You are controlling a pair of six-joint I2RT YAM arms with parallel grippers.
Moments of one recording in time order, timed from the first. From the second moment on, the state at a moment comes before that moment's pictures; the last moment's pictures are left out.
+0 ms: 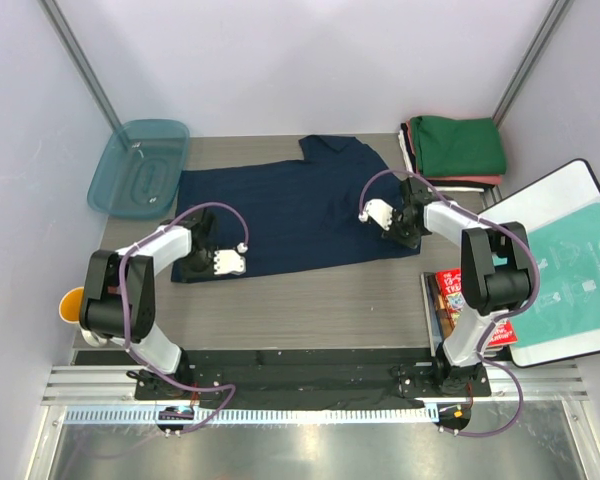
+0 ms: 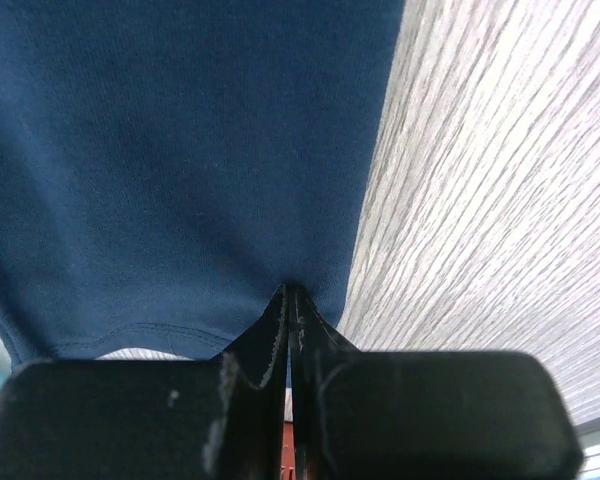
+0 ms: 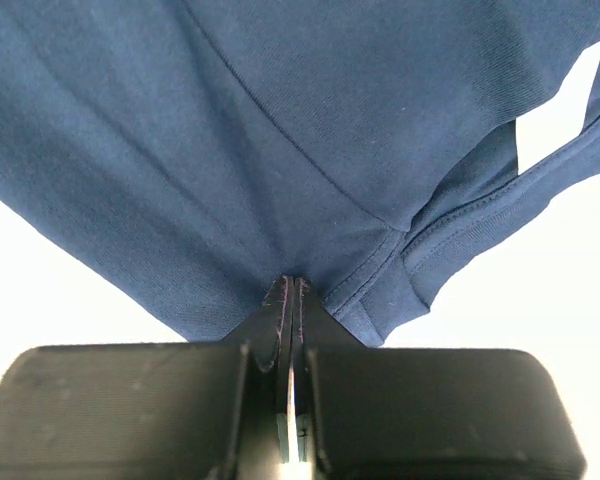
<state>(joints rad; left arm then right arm) -0.15 1.63 0.90 -0.73 -0.06 1.31 0.14 1.79 1.11 -0.52 -0.11 -1.01</state>
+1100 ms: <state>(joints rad) -0.12 1.64 1.08 -0.68 -0.11 1.21 0.31 2.08 1.80 -0.66 -0.22 -0.78</state>
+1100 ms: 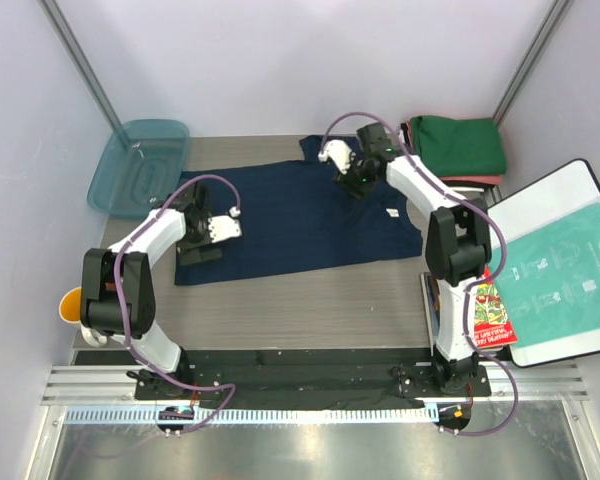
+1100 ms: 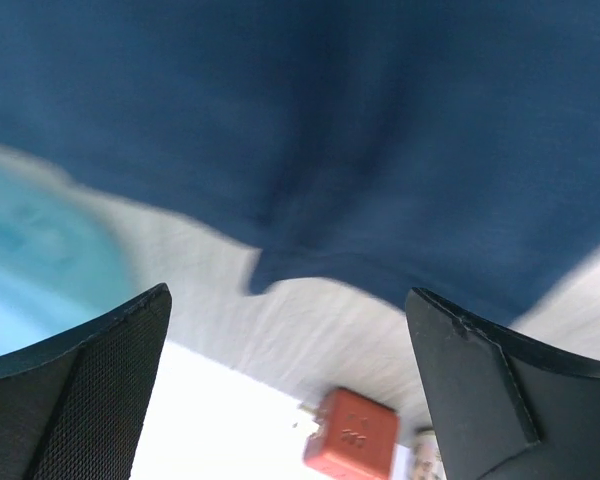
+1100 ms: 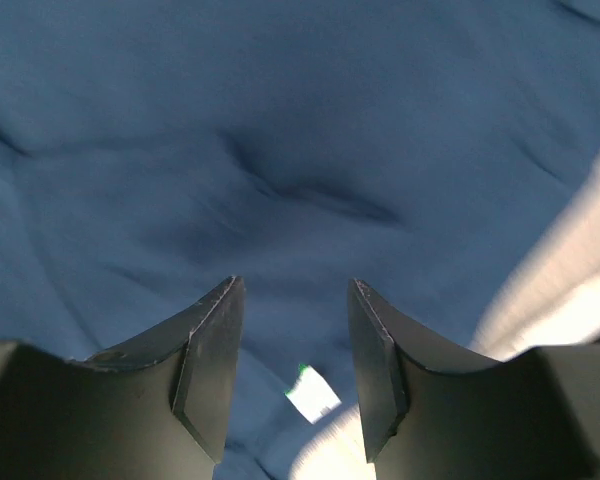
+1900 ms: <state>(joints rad) -0.10 1.82 1.12 -0.41 -0.30 1.09 0.39 2.16 1.81 -0.66 -0.26 -0.70</state>
